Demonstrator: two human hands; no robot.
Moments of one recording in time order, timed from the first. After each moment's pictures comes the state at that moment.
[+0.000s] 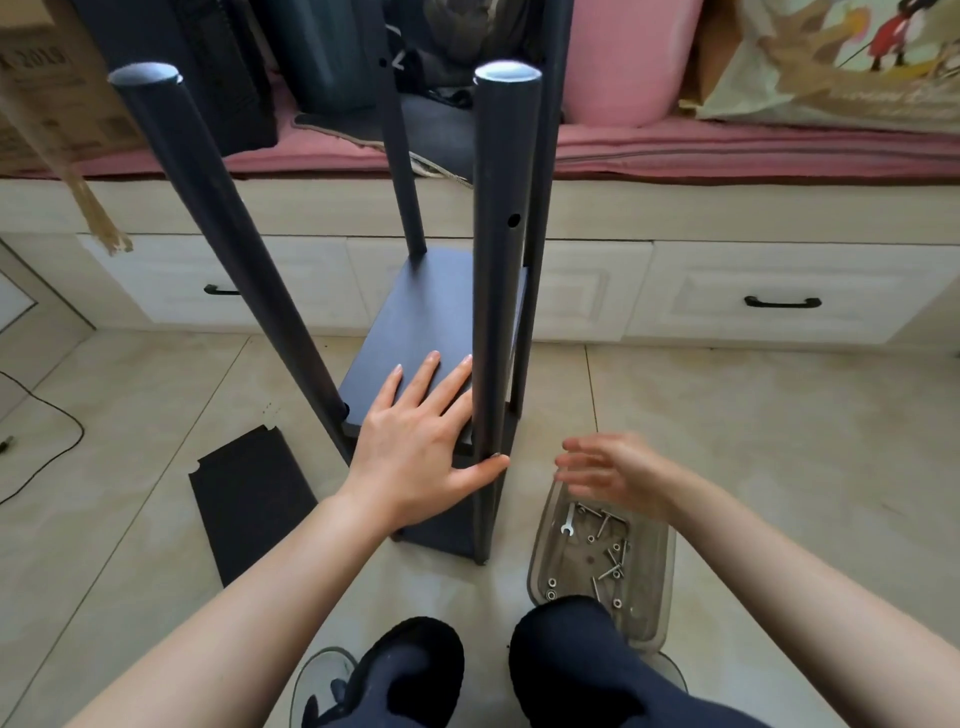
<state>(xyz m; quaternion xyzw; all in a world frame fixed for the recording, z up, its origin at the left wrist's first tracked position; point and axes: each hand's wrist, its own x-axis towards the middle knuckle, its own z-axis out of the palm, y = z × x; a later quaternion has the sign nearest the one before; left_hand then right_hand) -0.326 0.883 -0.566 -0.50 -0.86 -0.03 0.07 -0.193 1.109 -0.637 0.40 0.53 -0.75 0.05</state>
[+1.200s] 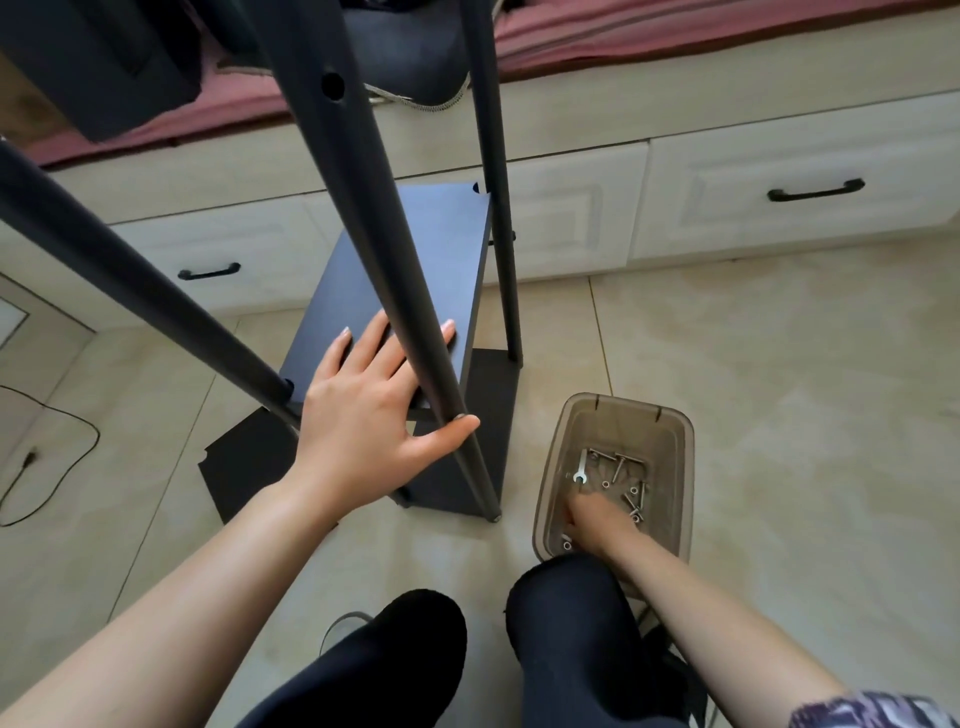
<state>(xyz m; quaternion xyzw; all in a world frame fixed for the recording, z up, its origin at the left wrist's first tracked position) -0.326 0.886 -0.567 -0.50 -0.86 -0.06 0.10 -0.168 1.063 -0.818 0.29 0.88 -0.27 0.25</state>
